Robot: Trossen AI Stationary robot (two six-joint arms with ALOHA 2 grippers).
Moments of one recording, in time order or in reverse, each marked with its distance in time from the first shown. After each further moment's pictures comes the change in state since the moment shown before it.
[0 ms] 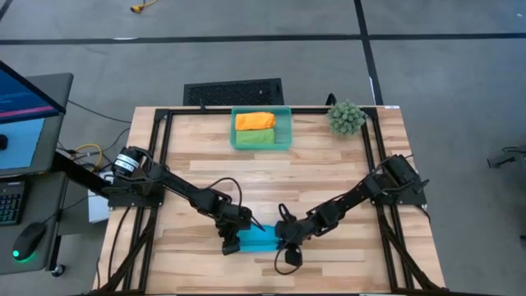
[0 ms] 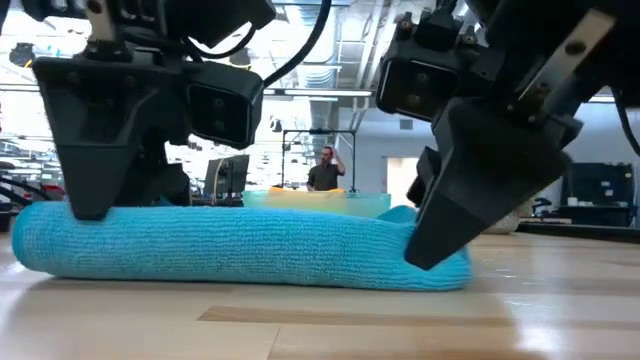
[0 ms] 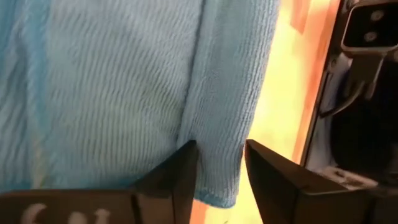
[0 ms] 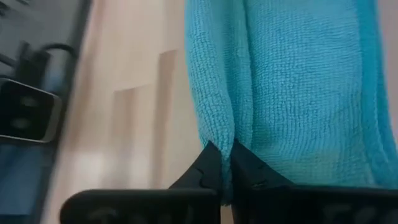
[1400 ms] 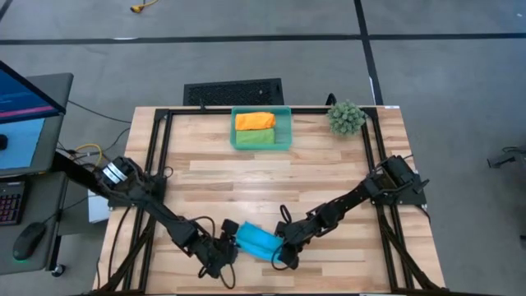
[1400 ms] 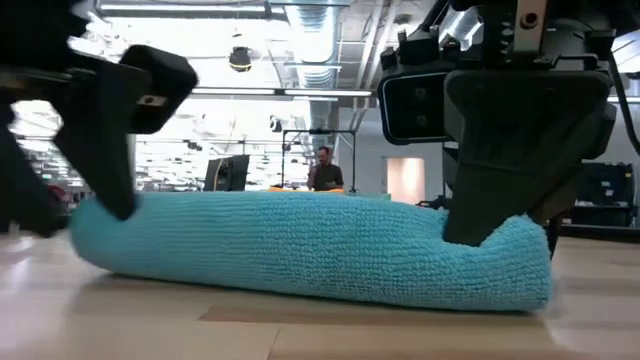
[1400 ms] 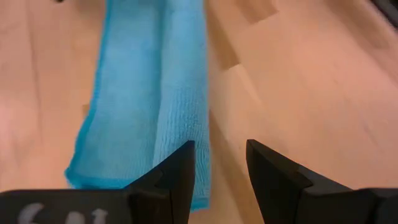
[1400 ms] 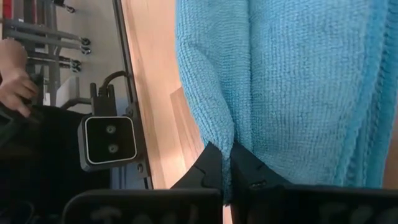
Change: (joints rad) left arm -0.373 -0.020 -0.001 0.073 -0.835 0.570; right arm -0.004 0.010 -0.001 0.113 -0.191 0.462
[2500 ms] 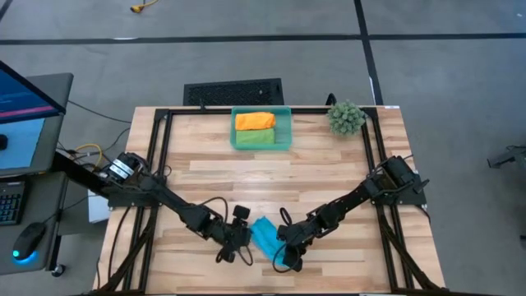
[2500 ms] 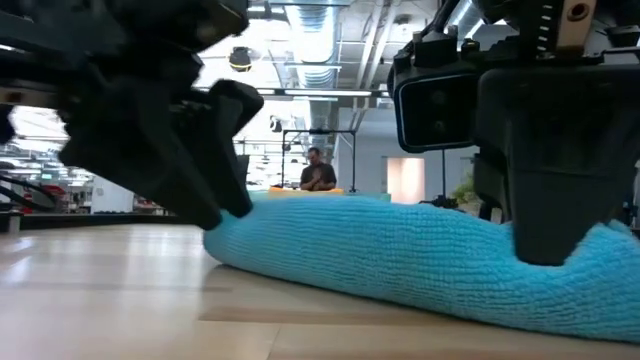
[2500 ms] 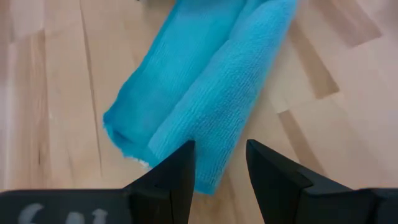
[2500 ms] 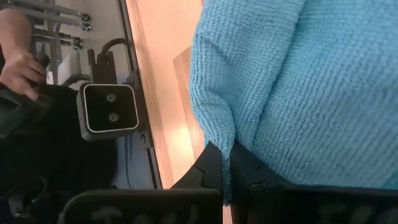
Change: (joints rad) left arm 0.181 0.015 0.001 0.076 0.059 0.106; right arm 0.011 0.002 0.001 -0.035 -0.089 -0.003
